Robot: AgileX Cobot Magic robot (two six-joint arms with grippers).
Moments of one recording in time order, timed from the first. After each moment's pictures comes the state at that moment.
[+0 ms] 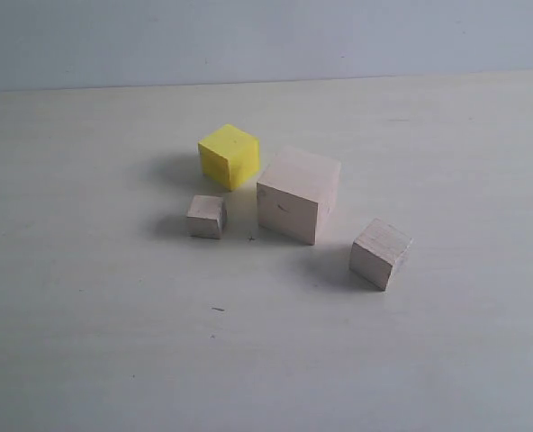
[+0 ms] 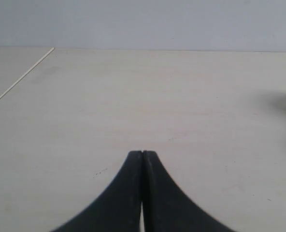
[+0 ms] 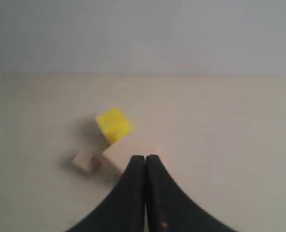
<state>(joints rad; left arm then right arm) 0.12 0.00 0.00 0.05 0.37 0.00 0.02 0.75 -0.77 0.69 0.74 -0.50</state>
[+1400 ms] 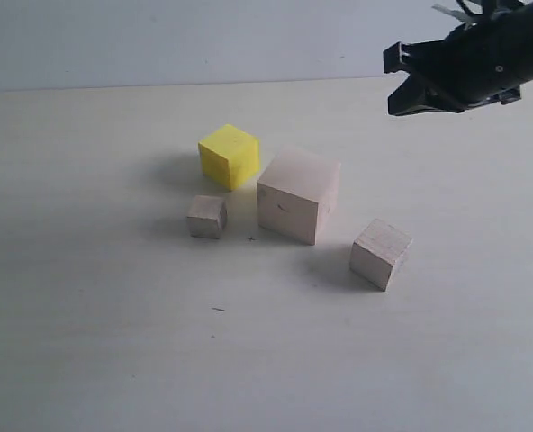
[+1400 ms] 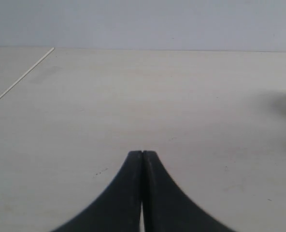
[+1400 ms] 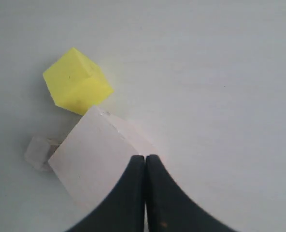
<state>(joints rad) 0.12 0.00 0.00 0.05 0.37 0.00 0.12 1.70 -1.12 0.82 0.63 -0.59</state>
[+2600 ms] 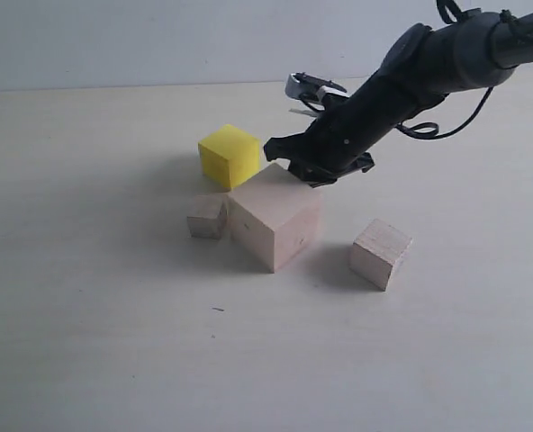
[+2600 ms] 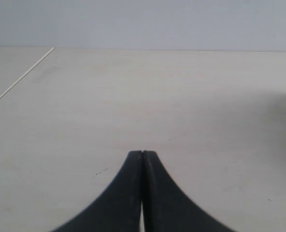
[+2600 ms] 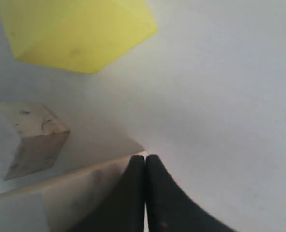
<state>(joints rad) 0.12 0.00 0.00 0.05 0.37 0.00 0.33 2.24 -1.51 0.78 0.79 -0.55</state>
